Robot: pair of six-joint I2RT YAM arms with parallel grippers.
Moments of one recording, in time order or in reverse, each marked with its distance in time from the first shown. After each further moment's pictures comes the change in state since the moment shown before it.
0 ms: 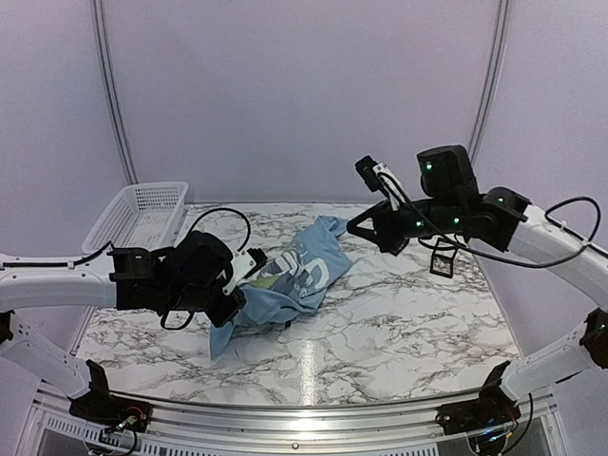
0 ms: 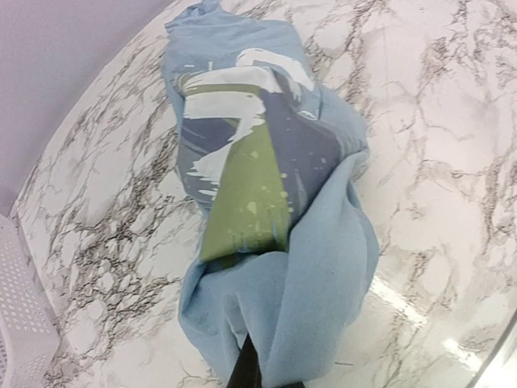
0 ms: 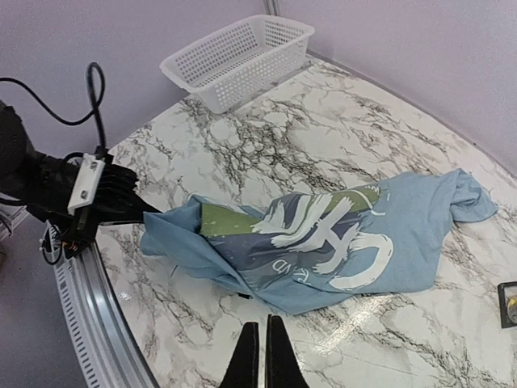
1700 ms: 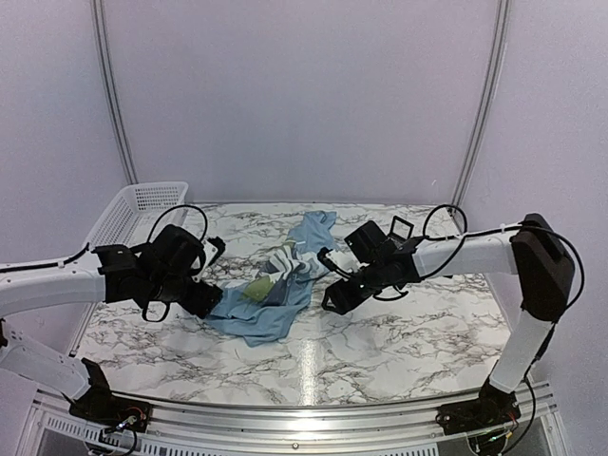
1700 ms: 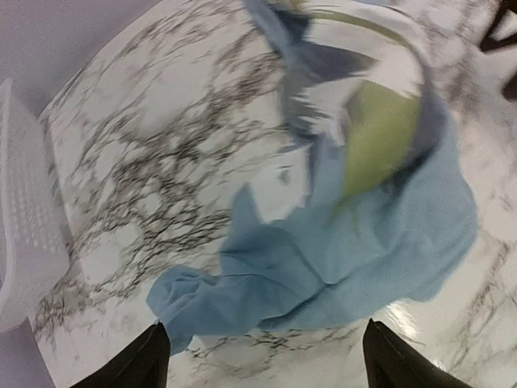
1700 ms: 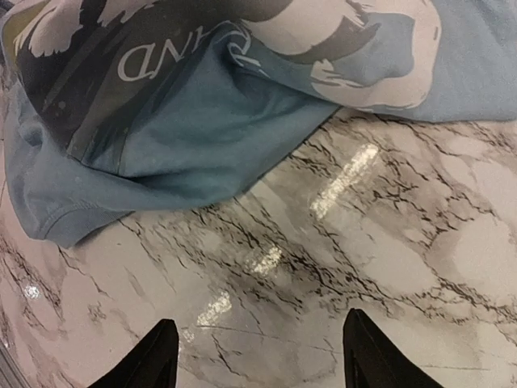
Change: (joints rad) left arm 0.235 -0.080 -0.109 -0.043 -0.035 -0.126; right arm 0.022 0.416 -0.209 0.189 0.155 -0.003
